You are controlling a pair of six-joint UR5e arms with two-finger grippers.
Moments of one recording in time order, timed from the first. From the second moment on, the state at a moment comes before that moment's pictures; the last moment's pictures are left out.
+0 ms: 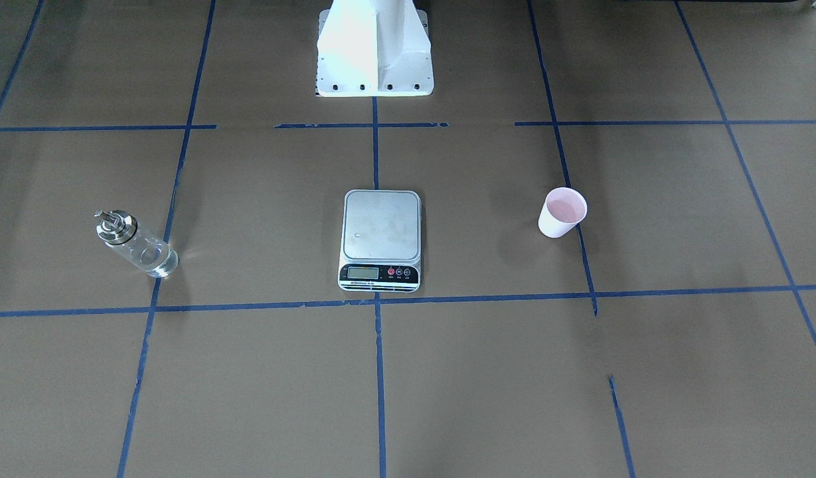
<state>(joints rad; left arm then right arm) -1.57 -1.48 -1.72 -1.56 -2.40 -0.07 1.55 -1.63 1.63 -1.46 2.36 0.06</state>
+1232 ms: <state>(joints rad) -1.49 -1.68 -1.89 -1.58 -2.40 -0.18 1.55 -1.63 1.66 -1.45 2.37 0.07</state>
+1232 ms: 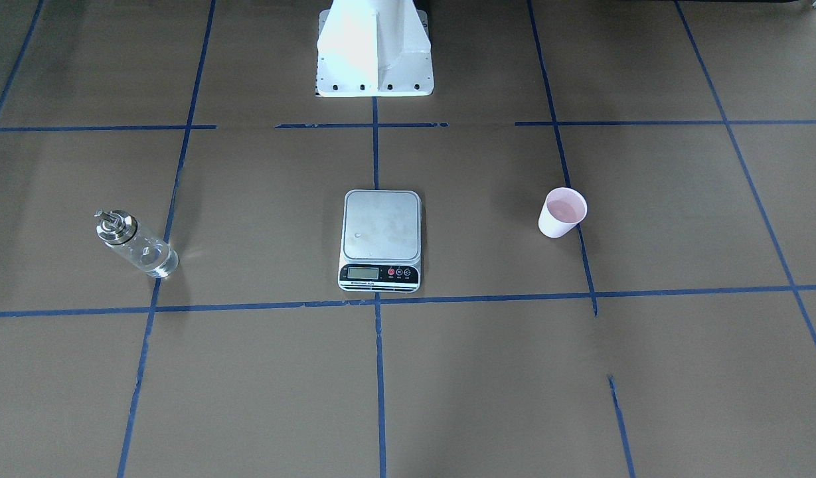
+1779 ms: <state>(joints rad) -1.29 -1.72 -1.89 -1.78 -2.41 -0.53 1.55 -1.63 1.71 -1.44 2.38 0.07</state>
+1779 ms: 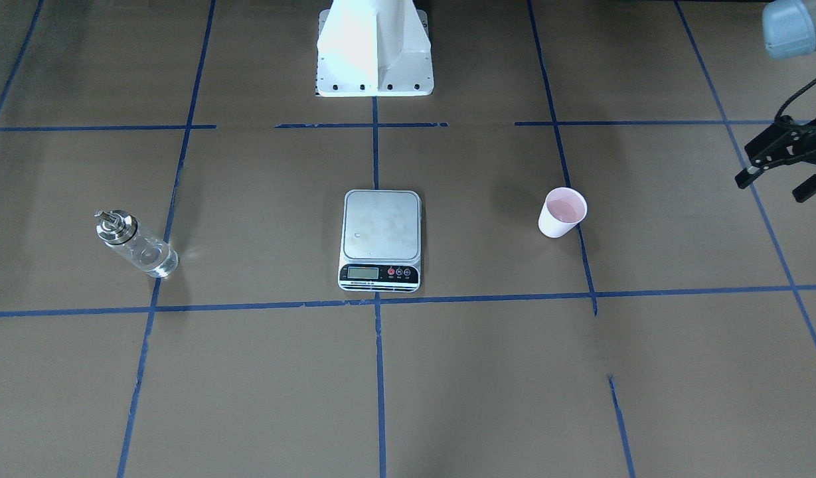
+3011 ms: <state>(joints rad) -0.91 -1.72 -1.87 -1.92 -2.09 -1.10 1.54 -1.63 1.74 -1.44 2.40 0.10</state>
